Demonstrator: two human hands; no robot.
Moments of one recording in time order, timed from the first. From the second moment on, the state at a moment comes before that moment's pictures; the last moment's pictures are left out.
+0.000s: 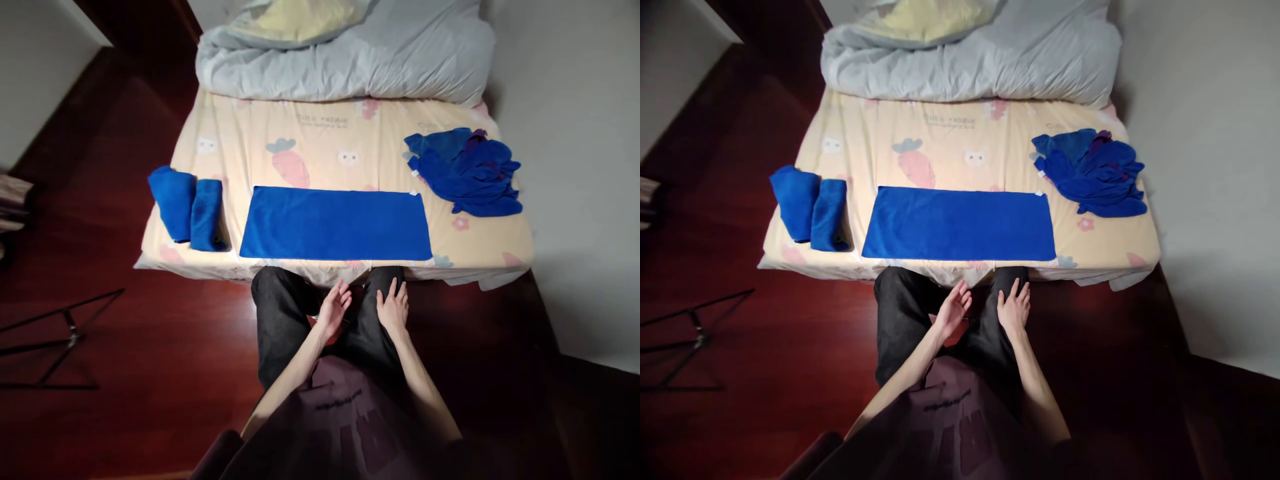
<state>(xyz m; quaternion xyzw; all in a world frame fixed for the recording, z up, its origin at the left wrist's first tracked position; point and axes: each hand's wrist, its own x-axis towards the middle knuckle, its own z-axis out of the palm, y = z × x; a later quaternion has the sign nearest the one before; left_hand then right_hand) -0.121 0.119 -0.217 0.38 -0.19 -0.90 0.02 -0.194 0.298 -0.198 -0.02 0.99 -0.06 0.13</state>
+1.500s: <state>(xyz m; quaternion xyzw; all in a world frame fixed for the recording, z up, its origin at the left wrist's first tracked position) -0.232 0.106 -0.205 0.51 -0.05 -0.86 0.05 -0.559 0.017 -0.156 -0.23 0.91 -0.17 0.29</state>
